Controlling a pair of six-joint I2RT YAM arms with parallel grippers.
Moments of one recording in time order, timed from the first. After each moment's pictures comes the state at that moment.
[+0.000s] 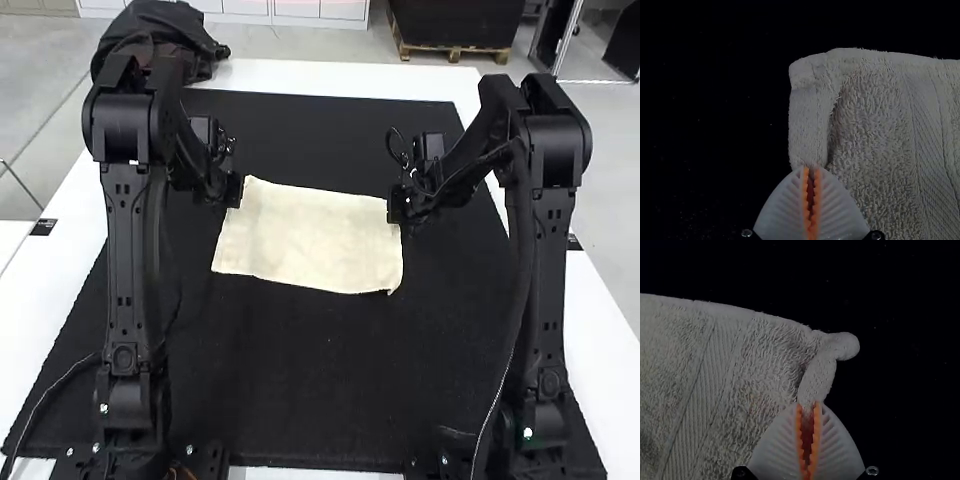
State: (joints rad) left arm 0.06 2.20 1.22 0.26 0.20 0.17; right arm 0.20 2.17 1.16 0.23 -0.16 0.07
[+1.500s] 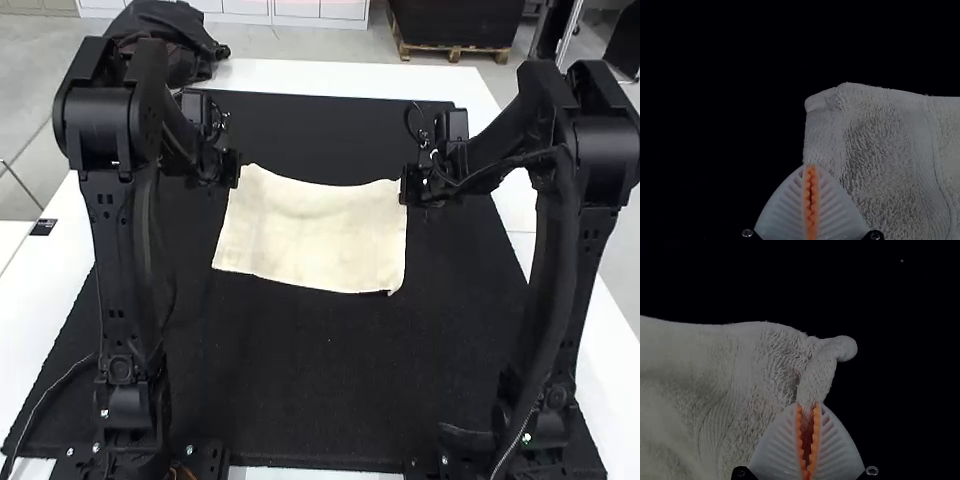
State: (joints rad) left arm 0.06 1.99 1.11 0.24 0.23 0.13; right arm 0.15 1.92 1.03 0.17 -0.25 0.10
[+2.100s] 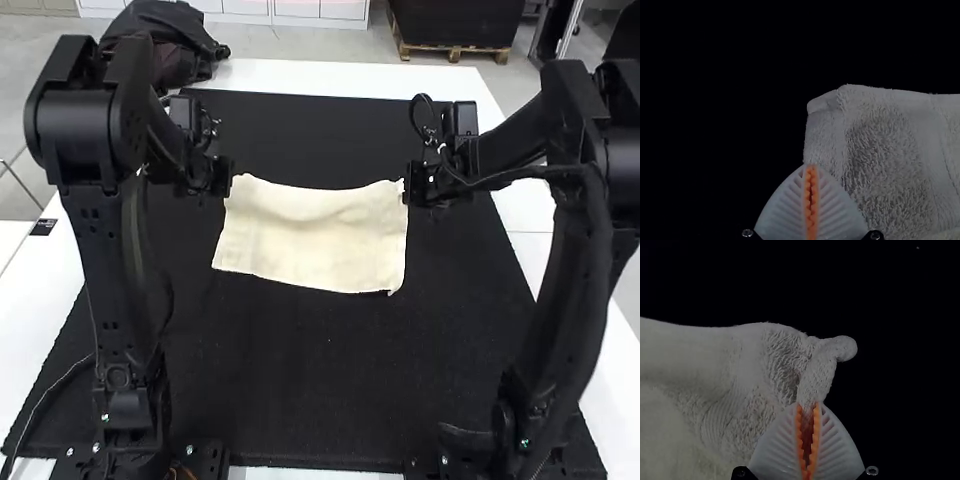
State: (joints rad) left arm 0.10 1.86 0.97 0.22 0.24 0.14; right arm 0.15 1.78 0.96 0.08 -0.30 0.11
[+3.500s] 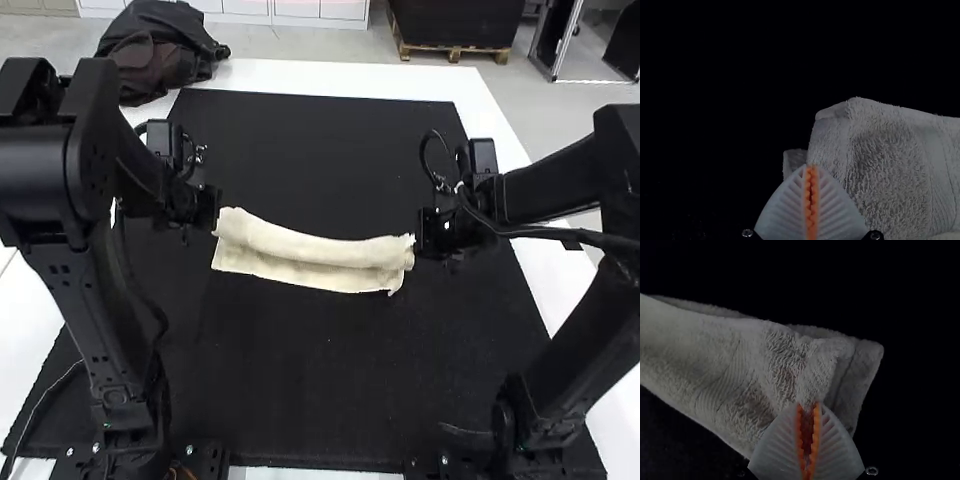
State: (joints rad) left arm 0.13 1.57 0.65 0.17 0.28 0.17; right arm 0.15 1.47 0.63 -0.09 -0.36 0.11
